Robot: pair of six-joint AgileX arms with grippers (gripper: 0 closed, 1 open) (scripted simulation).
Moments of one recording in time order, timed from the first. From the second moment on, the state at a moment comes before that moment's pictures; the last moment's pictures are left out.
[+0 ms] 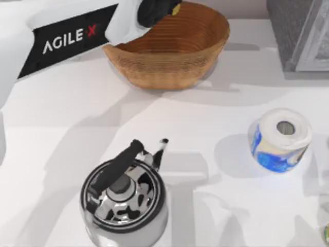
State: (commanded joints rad) left arm -0.61 2.11 1.78 0.22 -0.57 -0.06; right arm 0.00 0.00 0.00 0.00 0.00 0.00
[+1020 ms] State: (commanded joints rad) left arm -0.34 1.08 0.87 0.09 -0.25 -0.01; right arm 0.00 0.00 0.00 0.00 0.00 0.00
